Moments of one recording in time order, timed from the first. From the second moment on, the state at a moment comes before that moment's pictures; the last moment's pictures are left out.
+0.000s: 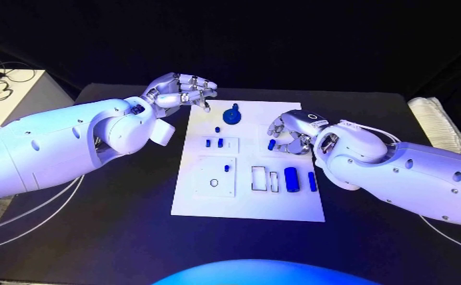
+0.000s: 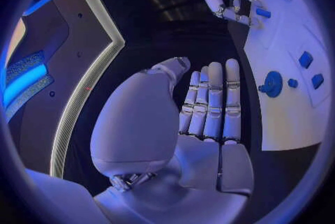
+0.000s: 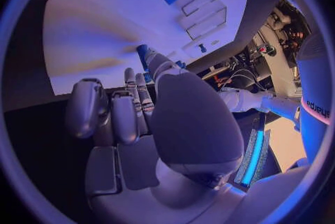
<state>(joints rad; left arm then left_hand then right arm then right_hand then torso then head) 1.21 -0.93 -0.02 1.50 -0.15 -0.06 0.32 1.47 -0.23 0.42 0.19 0.34 0.92 0.18 0.24 0.34 1.05 0.12 0.29 0.14 0.96 0.06 1.00 0.46 0.17 0.85 0.16 0.79 0.58 1.19 -0.76 -0.13 1.56 -1.60 -0.32 -0.25 1.49 -0.19 0.26 0.20 0.13 0.95 0.12 0.12 0.31 1.00 0.09 0.25 0.07 1.47 0.01 1.36 1.16 0.09 1.46 0.11 1.14 1.31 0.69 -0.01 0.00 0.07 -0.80</state>
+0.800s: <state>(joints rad) 1.21 -0.93 -0.02 1.50 -0.16 -0.05 0.31 1.47 -0.23 0.42 0.19 0.34 0.92 0.18 0.24 0.34 1.05 0.12 0.29 0.14 0.96 0.06 1.00 0.46 0.17 0.85 0.16 0.79 0.58 1.19 -0.74 -0.13 1.55 -1.61 -0.30 -0.25 1.47 -0.22 0.54 0.17 0.13 1.08 0.12 0.16 0.33 1.21 0.06 0.17 0.07 1.47 -0.01 1.38 1.19 0.08 1.47 0.08 1.24 1.31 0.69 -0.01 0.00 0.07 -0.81</state>
